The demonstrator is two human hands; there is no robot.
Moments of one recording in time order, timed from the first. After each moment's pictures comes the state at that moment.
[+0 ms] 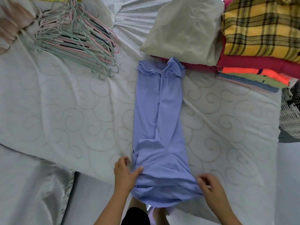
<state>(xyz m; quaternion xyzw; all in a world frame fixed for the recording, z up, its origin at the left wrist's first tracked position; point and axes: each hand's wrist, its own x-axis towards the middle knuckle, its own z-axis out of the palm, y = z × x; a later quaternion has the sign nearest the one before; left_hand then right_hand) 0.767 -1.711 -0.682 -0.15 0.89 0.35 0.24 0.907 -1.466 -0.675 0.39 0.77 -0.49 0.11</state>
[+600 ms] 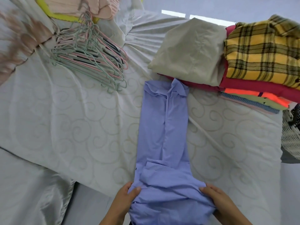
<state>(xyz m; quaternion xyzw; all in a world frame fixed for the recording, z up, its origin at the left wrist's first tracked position) 0.772 -1.719 -0.633 -0.25 0.71 0.50 0.42 0.858 -1.446 -0.636 0.47 0.47 -0.72 0.21</state>
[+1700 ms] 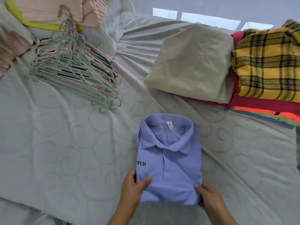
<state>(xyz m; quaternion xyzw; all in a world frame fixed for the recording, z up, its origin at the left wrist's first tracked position) 0.652 -1.667 -0.661 -0.18 0.77 0.53 0.31 0.763 -1.454 -0.708 0.56 0.51 -0.63 0.15</state>
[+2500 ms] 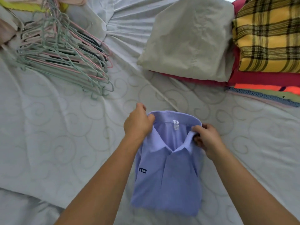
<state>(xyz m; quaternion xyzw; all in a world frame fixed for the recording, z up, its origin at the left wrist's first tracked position) 0.539 -1.576 -0.632 0.02 0.95 0.19 0.22 0.650 -1.410 -0.666 0.50 0.57 -0.64 0.09</state>
